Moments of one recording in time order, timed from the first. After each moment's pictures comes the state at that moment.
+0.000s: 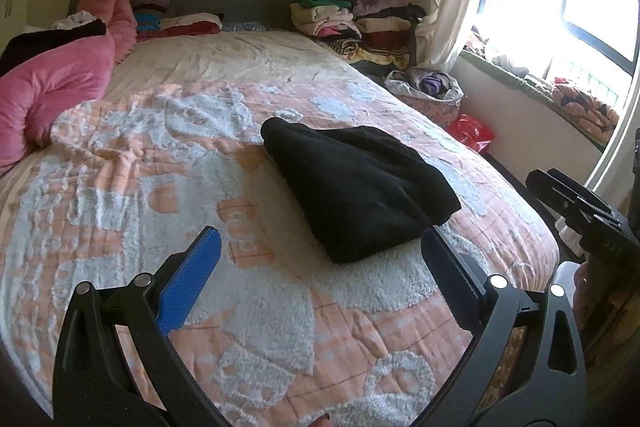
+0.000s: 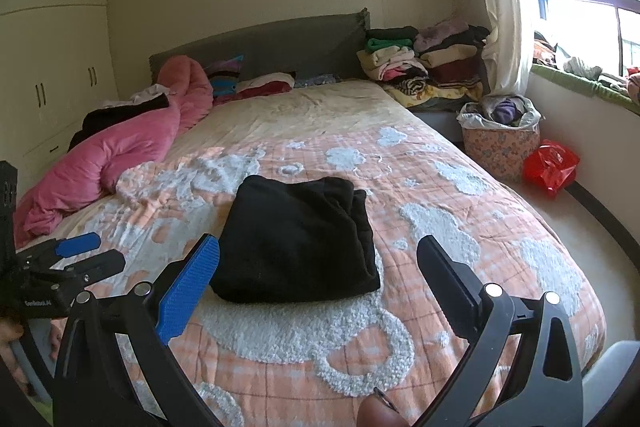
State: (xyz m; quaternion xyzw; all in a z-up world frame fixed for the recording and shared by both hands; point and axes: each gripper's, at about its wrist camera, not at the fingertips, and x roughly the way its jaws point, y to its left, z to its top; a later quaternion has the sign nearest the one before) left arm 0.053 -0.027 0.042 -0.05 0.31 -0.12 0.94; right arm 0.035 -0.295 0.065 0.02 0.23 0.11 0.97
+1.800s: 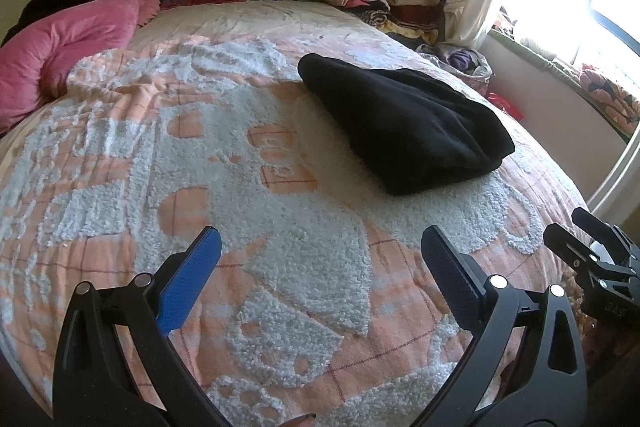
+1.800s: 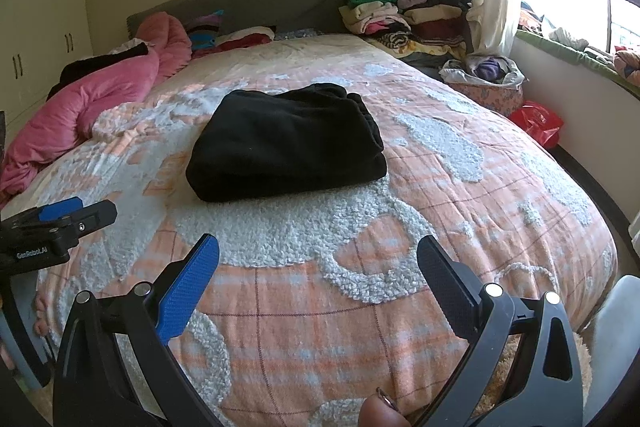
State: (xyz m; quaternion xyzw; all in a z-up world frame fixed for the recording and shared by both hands) left arm 0.051 -0.007 -0.030 -0.05 0.35 -0.08 0.93; right arm 0.011 -0.270 -0.031 0.00 0.30 0.07 0.95
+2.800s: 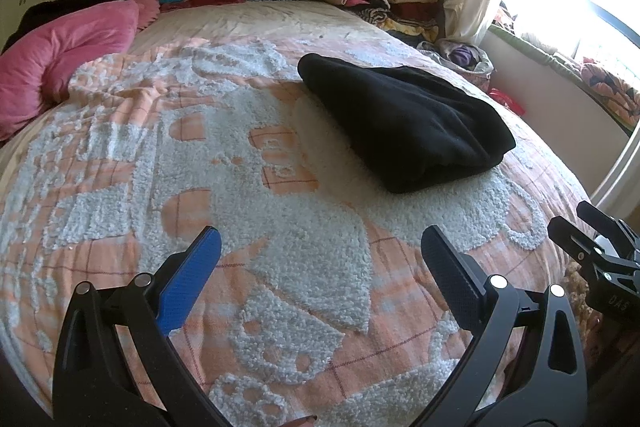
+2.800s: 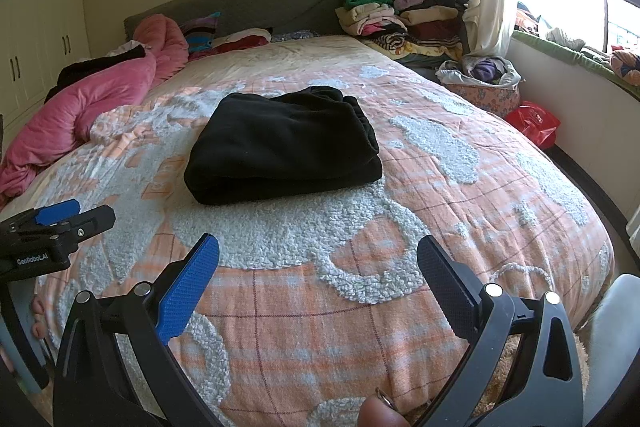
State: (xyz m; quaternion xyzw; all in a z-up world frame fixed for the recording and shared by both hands) left arm 0.048 -0.009 -0.026 -0.04 0.35 -0.08 0.93; right arm 0.009 -0.272 -0.029 0.00 0.29 0.07 0.95
